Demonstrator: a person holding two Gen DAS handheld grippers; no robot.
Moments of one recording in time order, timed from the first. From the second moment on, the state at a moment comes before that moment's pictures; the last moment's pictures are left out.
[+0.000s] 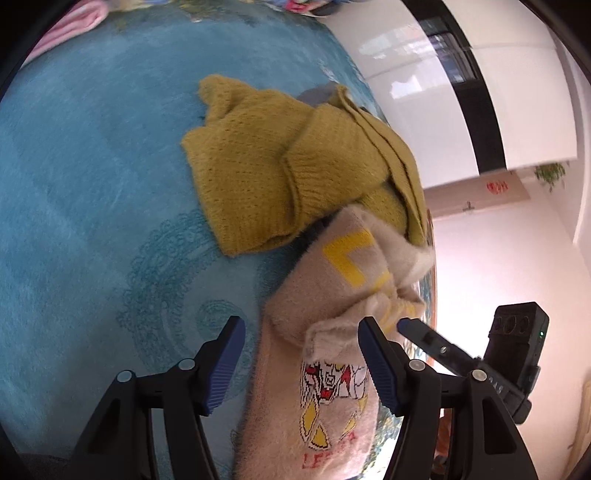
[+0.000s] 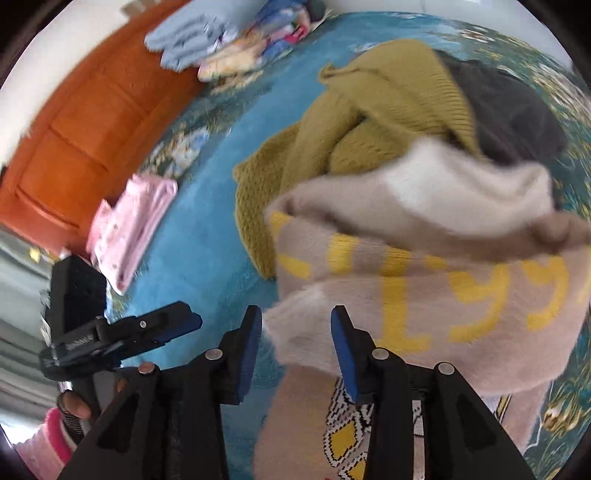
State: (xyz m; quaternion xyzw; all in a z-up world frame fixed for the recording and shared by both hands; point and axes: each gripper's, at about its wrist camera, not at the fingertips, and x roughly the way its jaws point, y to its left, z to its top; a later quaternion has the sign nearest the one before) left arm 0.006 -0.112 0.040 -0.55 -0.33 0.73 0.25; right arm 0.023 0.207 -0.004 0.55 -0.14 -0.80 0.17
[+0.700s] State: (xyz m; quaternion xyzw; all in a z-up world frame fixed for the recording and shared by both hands) left arm 0.007 0.000 0.047 -0.55 -0.08 0.78 0.30; right arm 0.096 0.344 -0.049 0.53 -0.26 -0.80 0.06
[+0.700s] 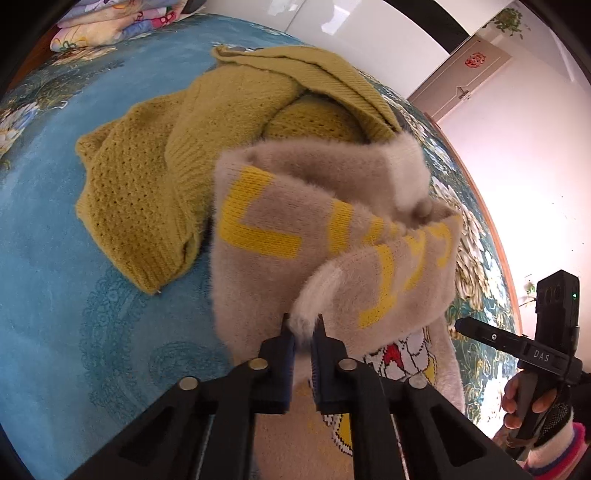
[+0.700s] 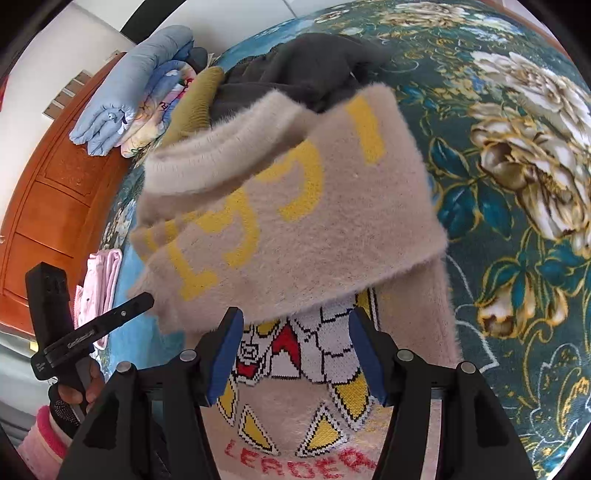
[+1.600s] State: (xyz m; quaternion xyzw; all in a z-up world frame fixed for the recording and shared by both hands) left arm -0.004 -0.072 0.039 -0.56 -0.19 0.77 0.23; right arm 0.118 0.354 -0.059 0.53 -0.30 -0.79 0.04
